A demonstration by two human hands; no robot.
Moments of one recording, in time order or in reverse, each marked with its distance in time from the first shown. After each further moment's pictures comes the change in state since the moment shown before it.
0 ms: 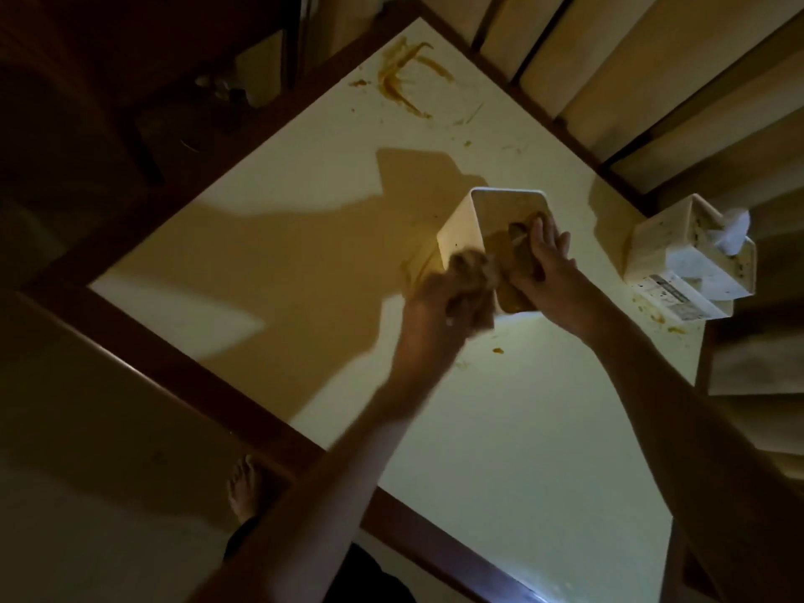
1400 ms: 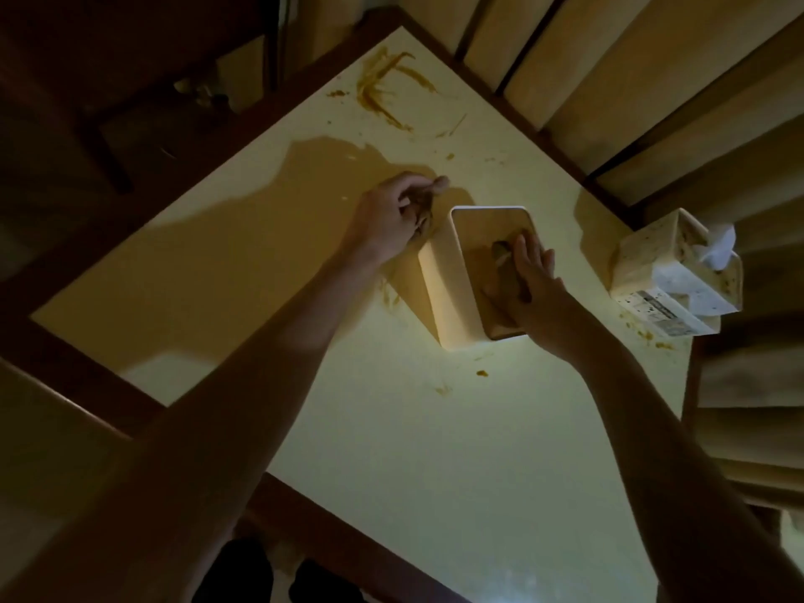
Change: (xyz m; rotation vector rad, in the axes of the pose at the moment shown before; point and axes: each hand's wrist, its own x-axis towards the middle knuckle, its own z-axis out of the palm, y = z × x) left_hand 0.148 -0.023 -0.027 0.137 -0.174 -0.091; right_hand 0.001 0.004 -0.007 0.046 -0.069 -0.018
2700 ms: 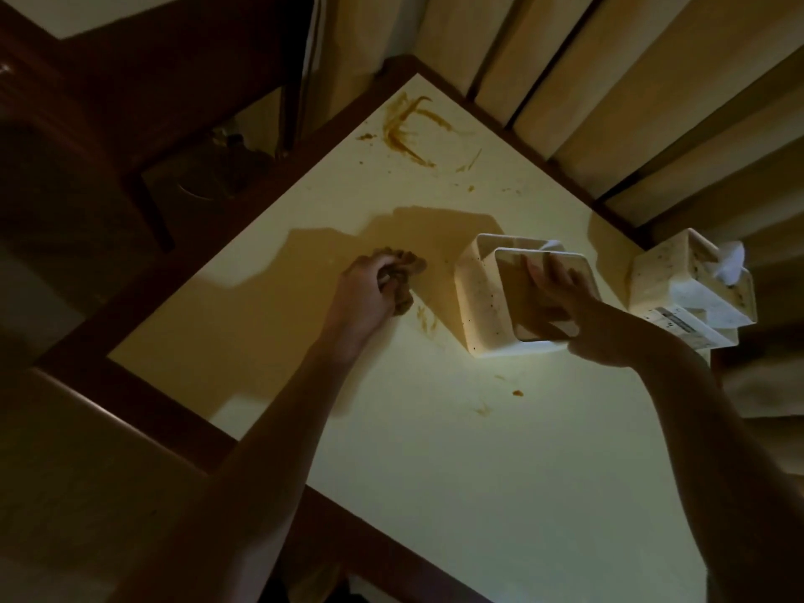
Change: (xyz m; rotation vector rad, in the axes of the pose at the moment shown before) left_hand -0.063 -0.031 -0.050 0.153 0.070 -0.048; right_hand 0.012 0.013 -0.021 -0.251 -0.155 -0.037
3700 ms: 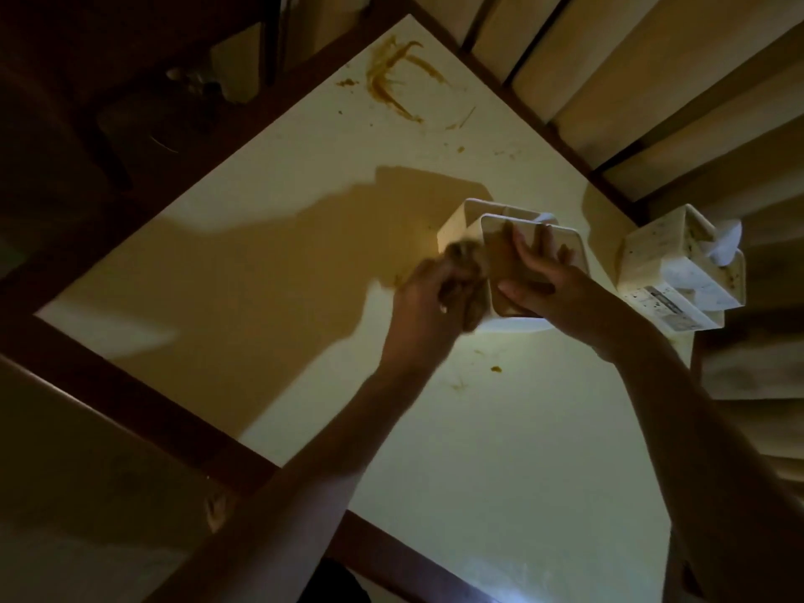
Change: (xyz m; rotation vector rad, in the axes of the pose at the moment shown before) left_hand -0.054 0.048 0.078 -0.341 0.062 0.105; right_hand -0.005 -0.016 0.013 0.492 0.109 0.001
